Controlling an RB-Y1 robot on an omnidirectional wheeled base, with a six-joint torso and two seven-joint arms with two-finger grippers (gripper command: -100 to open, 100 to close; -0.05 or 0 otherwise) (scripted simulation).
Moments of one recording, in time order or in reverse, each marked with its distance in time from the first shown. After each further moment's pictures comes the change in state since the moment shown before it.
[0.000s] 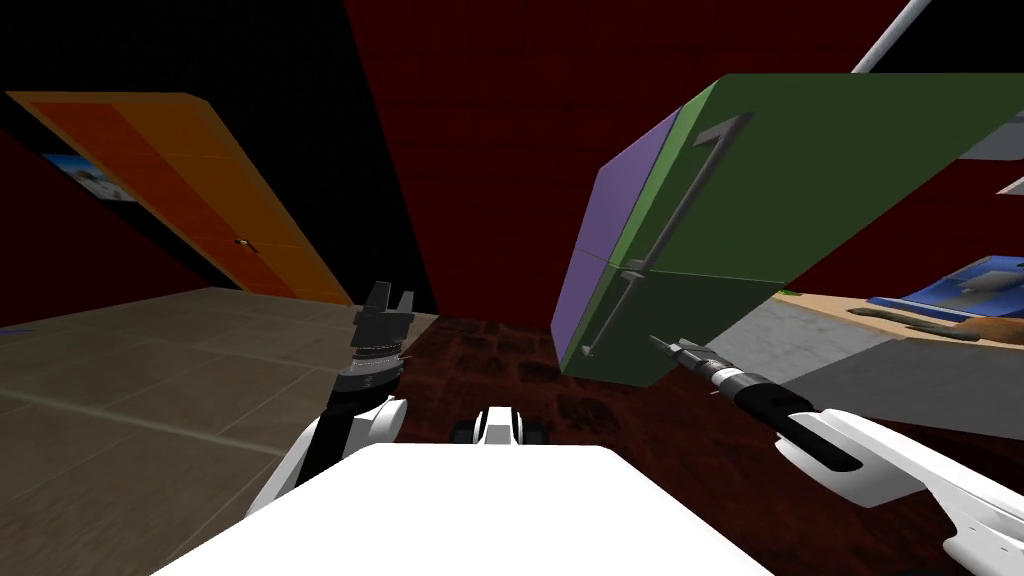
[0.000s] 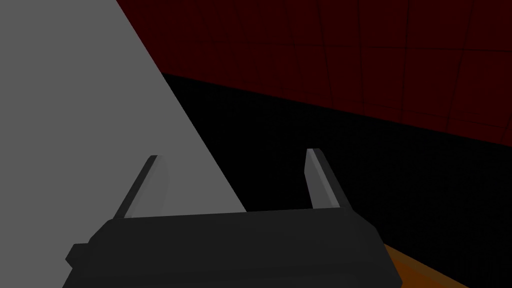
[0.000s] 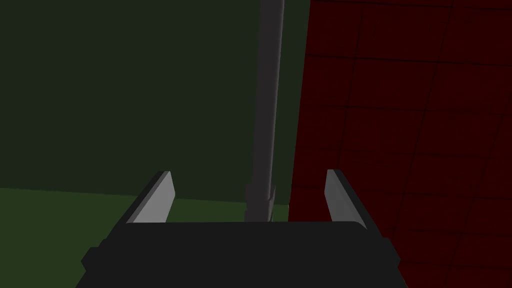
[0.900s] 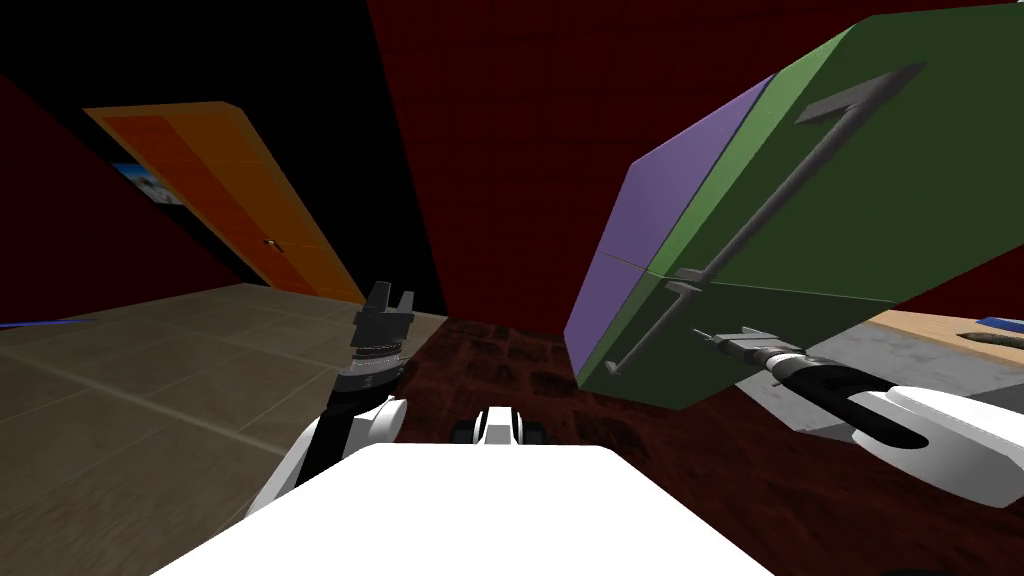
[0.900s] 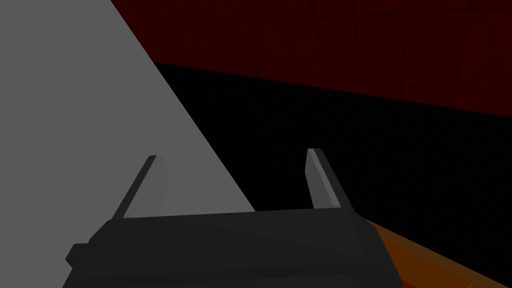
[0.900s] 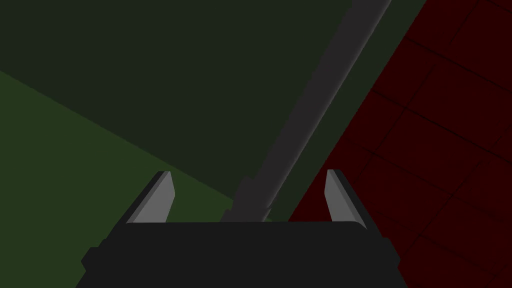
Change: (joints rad) left arm 0.000 0.000 0.000 0.000 0.000 0.000 0.000; right arm 0.038 -0.209 -0.084 0.185 0.055 0.139 0.125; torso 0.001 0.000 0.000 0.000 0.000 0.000
